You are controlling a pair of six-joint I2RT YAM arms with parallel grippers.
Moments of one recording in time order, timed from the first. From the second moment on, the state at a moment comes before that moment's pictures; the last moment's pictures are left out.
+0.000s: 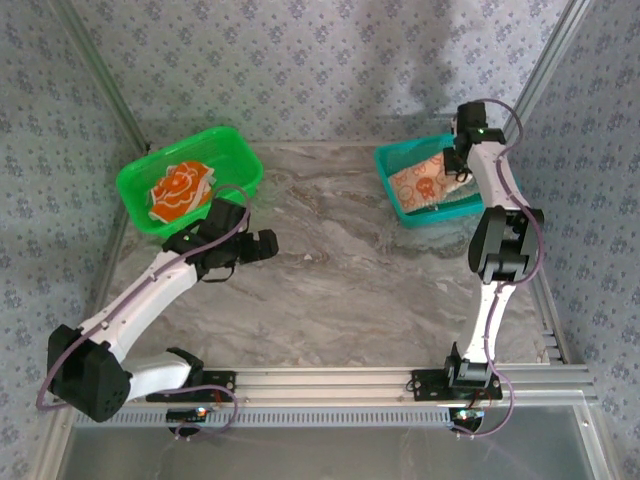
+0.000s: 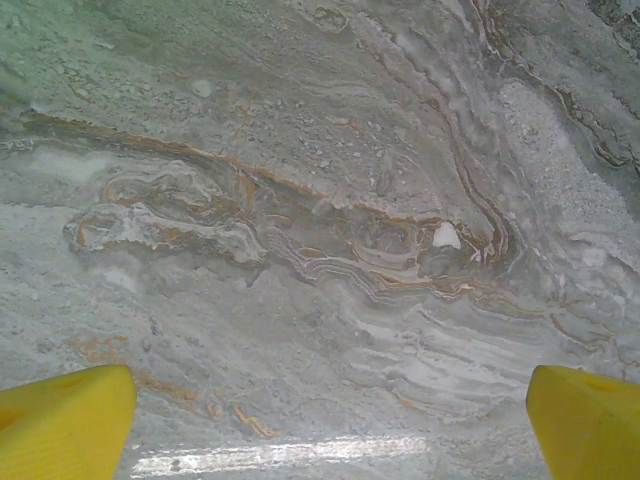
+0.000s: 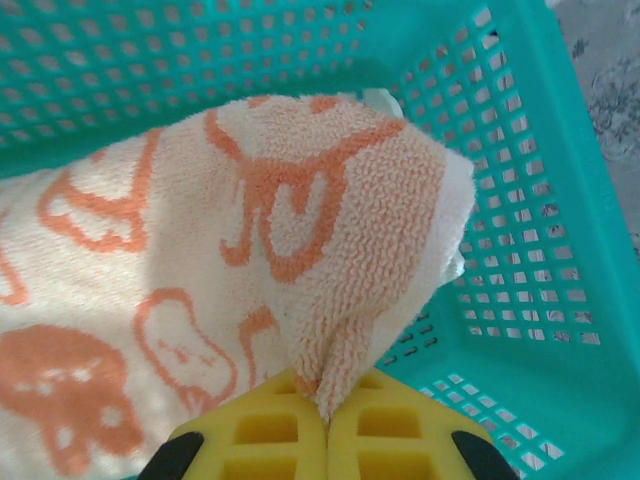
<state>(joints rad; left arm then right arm) -0.50 1.20 0.97 -0.73 -0.03 -0.62 -0.07 2.11 1.98 -0.88 0.24 -0.12</state>
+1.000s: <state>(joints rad) -0.47 1.23 1.04 -0.82 -0.04 -0.62 -0.14 2.17 1.97 -0.77 0.13 -0.07</state>
